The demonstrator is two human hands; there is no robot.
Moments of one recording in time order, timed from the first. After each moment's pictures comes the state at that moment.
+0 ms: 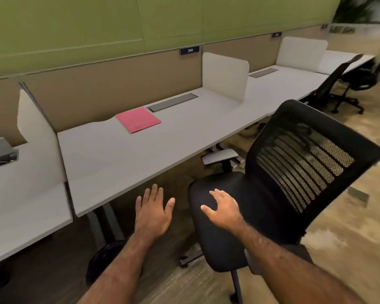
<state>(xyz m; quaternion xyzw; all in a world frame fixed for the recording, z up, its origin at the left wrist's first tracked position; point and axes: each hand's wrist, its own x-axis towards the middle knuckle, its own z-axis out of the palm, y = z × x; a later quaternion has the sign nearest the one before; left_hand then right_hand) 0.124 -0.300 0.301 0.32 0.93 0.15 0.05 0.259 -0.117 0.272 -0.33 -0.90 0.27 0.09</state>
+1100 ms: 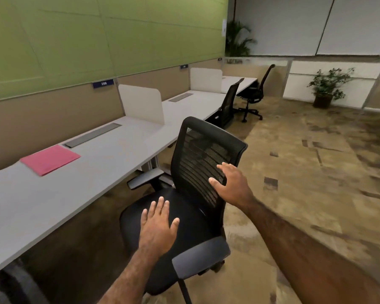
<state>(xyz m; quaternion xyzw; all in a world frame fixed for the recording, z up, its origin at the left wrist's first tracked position) 0.323 -0.161 0.308 0.53 0.83 0.17 0.02 0.508 0.008 0.383 -0.46 -0.83 0.16 0.27</state>
